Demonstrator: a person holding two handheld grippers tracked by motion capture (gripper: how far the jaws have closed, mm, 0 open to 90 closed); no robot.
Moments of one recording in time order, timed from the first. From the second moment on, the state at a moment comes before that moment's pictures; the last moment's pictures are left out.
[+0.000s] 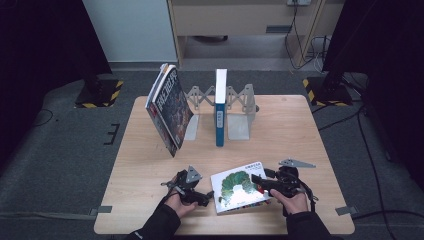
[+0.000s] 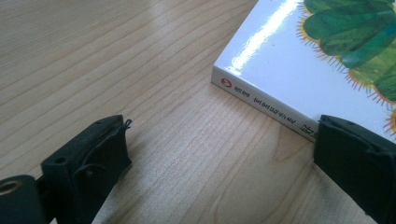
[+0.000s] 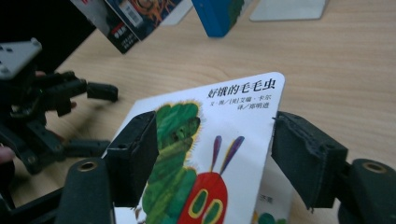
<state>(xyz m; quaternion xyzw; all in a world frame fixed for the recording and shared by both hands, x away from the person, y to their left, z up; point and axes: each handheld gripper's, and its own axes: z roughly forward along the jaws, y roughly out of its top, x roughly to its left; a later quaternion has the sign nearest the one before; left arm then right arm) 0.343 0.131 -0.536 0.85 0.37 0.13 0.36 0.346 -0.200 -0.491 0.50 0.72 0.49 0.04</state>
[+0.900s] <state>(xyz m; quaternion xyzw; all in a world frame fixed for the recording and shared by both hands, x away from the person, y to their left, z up) 0.345 0.131 -0.536 0.85 0.36 0.13 0.36 0.366 -0.192 -0.504 0.49 0.75 0.44 0.00</state>
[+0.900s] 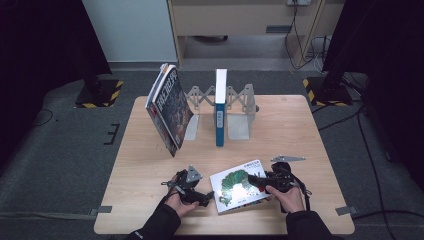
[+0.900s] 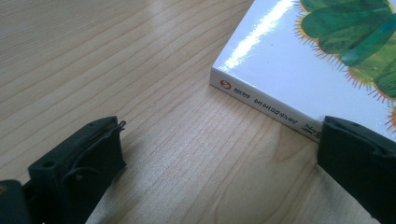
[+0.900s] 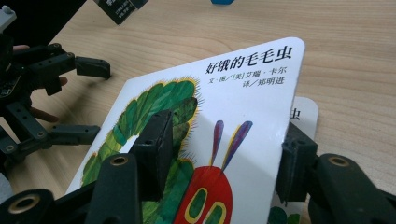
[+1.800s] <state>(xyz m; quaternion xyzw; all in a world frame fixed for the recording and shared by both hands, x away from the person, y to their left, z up) 0.341 0.123 -0.524 0.80 0.40 0.00 0.46 0.367 -0.206 -0.492 0.48 0.71 0.51 -0.07</state>
